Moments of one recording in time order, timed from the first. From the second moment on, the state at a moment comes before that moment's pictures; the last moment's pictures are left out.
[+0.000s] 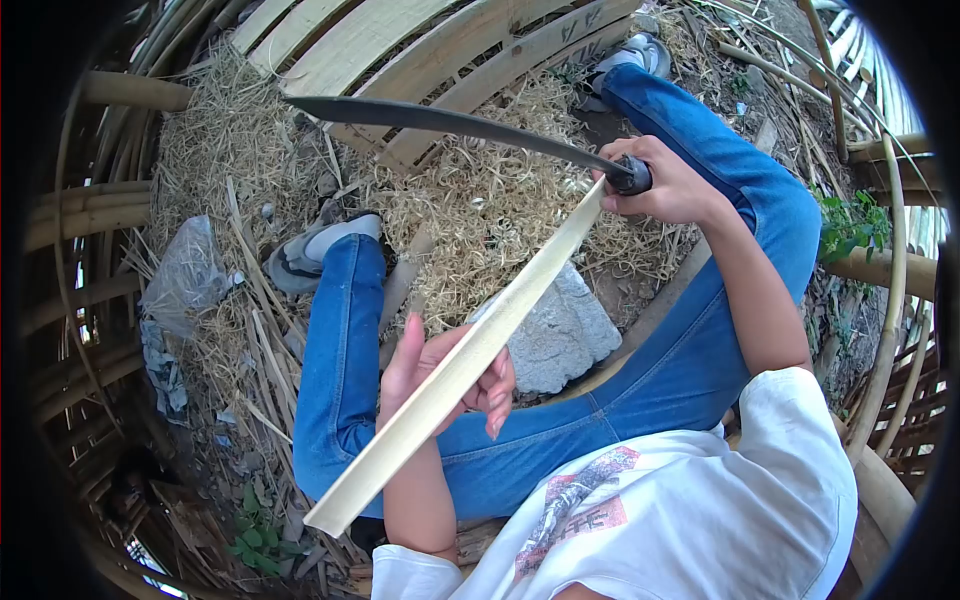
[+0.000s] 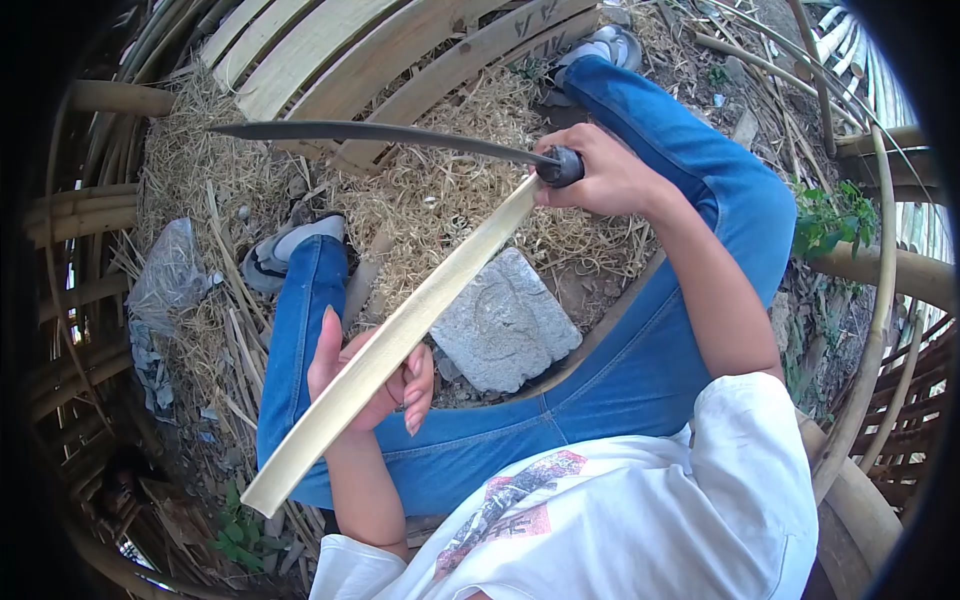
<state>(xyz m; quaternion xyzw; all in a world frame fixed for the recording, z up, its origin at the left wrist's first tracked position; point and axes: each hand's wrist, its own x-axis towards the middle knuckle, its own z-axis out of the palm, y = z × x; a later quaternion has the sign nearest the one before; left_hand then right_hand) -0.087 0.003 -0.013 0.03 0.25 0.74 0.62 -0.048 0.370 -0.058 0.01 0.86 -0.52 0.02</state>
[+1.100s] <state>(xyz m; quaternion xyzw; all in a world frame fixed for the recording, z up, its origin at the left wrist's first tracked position) -0.064 0.054 -0.052 0.08 0.71 0.69 0.10 -0.038 0.279 -0.053 0.03 0.71 -0.70 0.10</state>
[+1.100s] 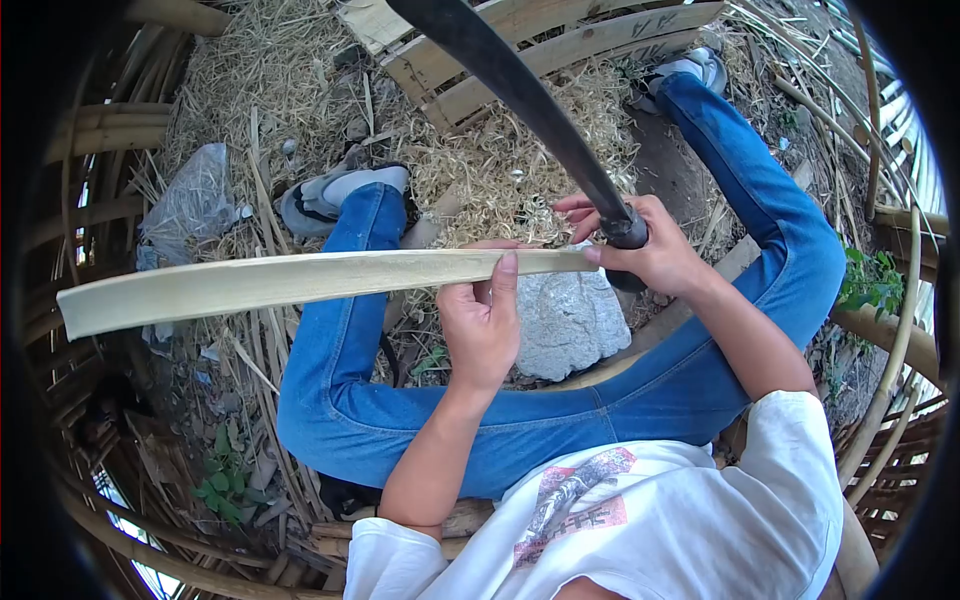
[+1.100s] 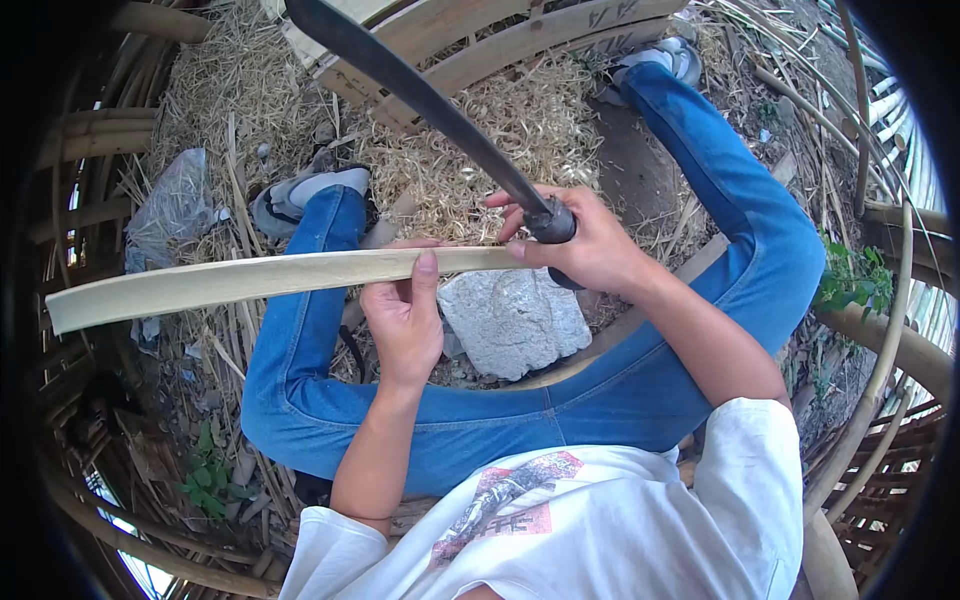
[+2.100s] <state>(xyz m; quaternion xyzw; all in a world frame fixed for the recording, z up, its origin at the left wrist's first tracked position) -0.051 0.055 -0.034 0.07 0.66 0.72 0.21 -0.042 0.315 -0.055 0.09 0.73 -0.67 -0.05</state>
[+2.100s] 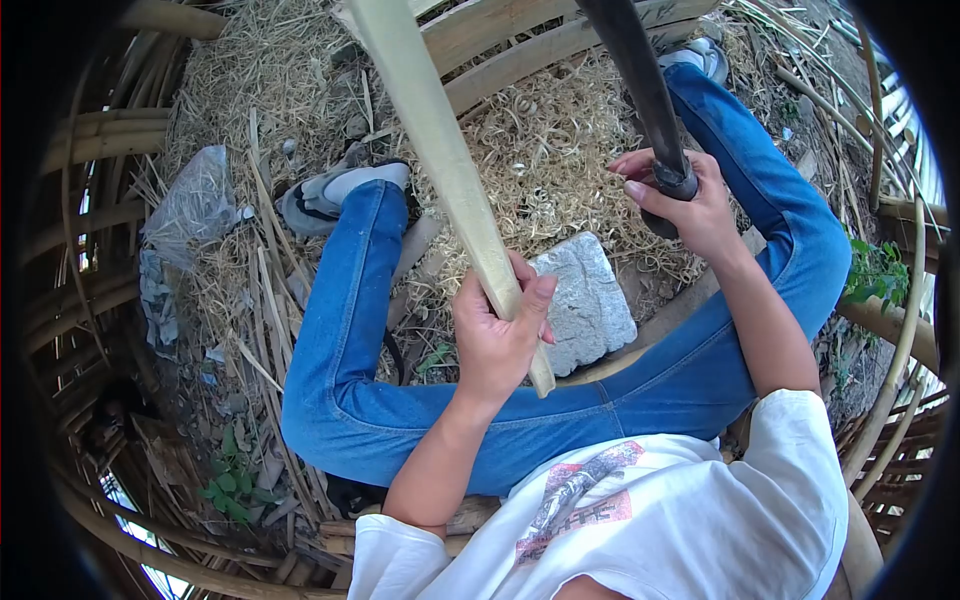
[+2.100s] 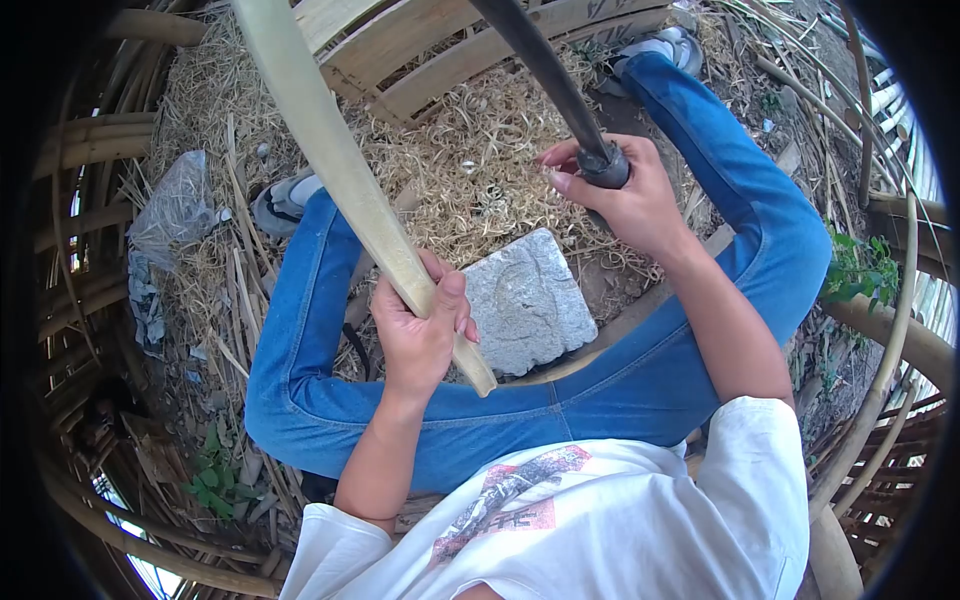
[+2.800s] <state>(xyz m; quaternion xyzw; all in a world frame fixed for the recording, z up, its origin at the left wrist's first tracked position) -0.046 0.062 -0.038 0.13 0.71 0.59 0.36 -0.043 0.356 -0.044 0.16 0.72 -0.65 -0.20</state>
